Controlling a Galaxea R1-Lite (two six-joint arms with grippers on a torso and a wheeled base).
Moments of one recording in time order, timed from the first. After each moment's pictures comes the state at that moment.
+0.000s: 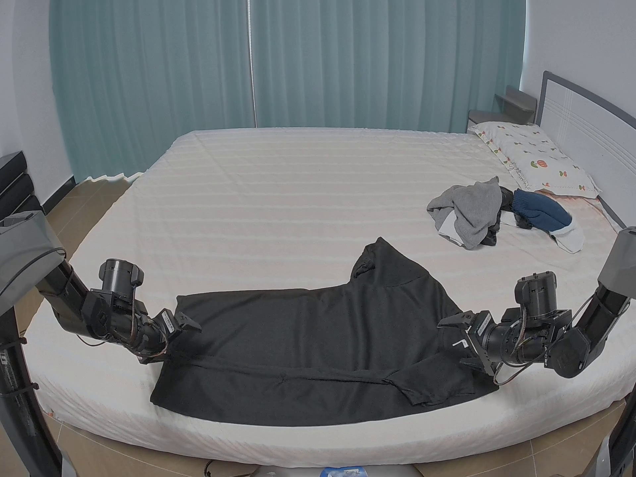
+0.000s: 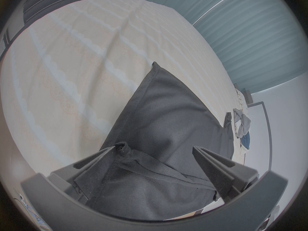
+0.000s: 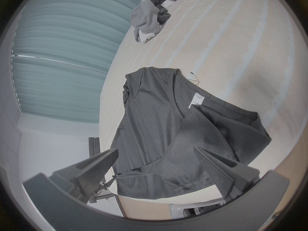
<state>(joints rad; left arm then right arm) 0.02 2.13 -0.81 -0.33 -0.30 -0.67 0.24 2.02 -0.48 -0.86 0.27 1.06</state>
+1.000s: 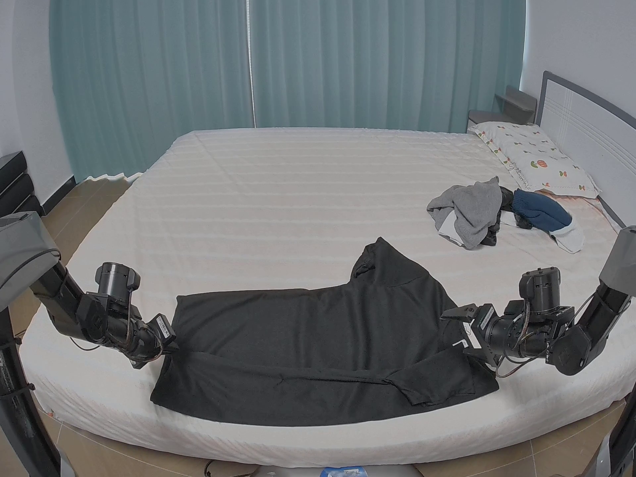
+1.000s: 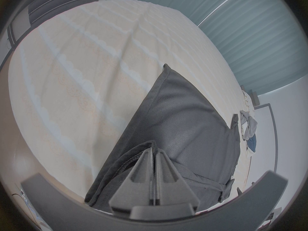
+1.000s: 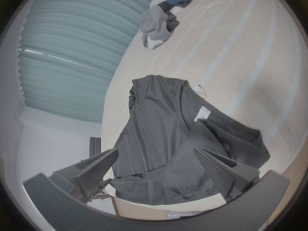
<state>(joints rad) 0.02 2.08 -0.75 -0.32 -0.24 -0.67 0.21 2.03 -0.49 -0.91 0.27 0.98</state>
